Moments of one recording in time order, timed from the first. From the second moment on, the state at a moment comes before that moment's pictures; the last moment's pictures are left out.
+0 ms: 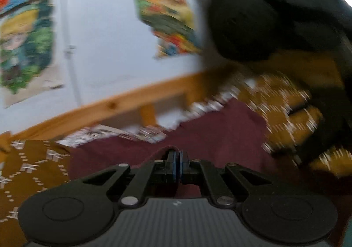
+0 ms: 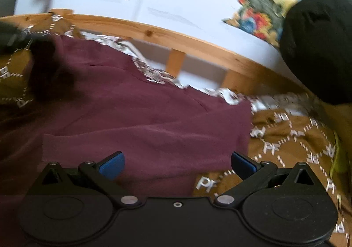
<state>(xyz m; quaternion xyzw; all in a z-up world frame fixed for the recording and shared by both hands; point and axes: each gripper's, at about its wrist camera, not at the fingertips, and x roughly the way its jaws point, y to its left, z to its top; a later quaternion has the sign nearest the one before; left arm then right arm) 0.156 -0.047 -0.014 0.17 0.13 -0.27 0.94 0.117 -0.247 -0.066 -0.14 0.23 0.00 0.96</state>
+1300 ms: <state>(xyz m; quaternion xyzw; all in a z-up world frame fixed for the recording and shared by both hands) 0.186 -0.015 -0.013 0.04 0.22 -0.11 0.97 0.137 -0.215 -0.084 -0.10 0.26 0.10 0.96</state>
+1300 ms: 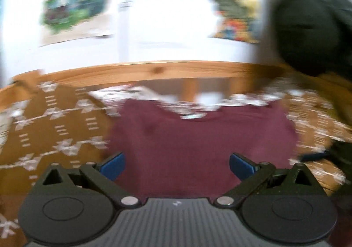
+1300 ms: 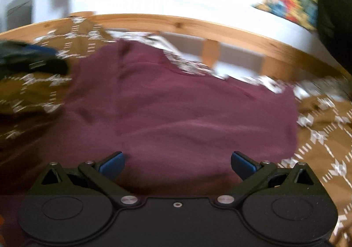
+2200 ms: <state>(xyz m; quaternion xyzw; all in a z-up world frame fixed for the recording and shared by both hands) 0.227 0.043 -0.017 -0.04 0.26 0.05 0.97 0.087 -0.182 -0.094 -0.08 0.38 0.18 0.90</state>
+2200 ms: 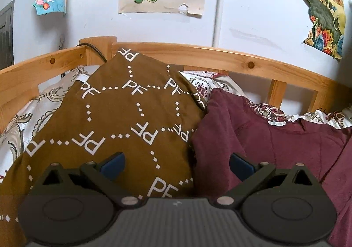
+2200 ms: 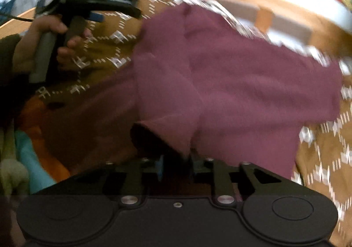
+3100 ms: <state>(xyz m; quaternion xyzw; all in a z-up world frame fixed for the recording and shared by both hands) 0.279 0.046 -0.027 -0.06 0.24 -0.05 0.97 0.138 -0.224 -0.061 0.00 0.34 0.16 0.93</state>
